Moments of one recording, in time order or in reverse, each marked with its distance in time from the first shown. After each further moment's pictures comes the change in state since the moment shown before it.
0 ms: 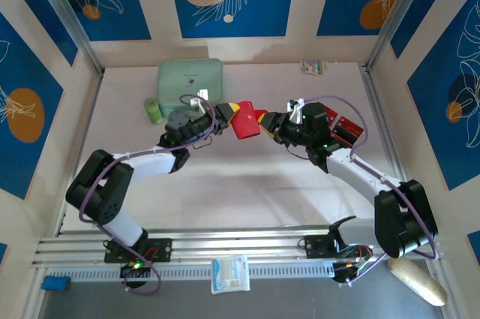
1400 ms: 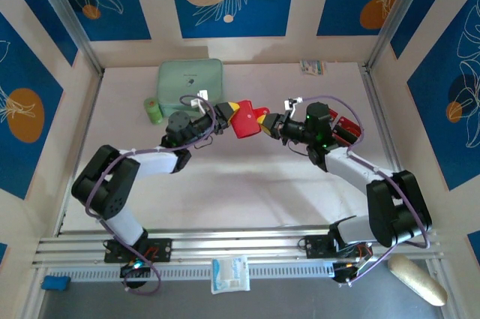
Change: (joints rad) left arm -0.005 0.059 -0.014 0.106 -0.001 -0.036; right arm -0.040 0.062 -0.044 0.238 -0.206 0.145
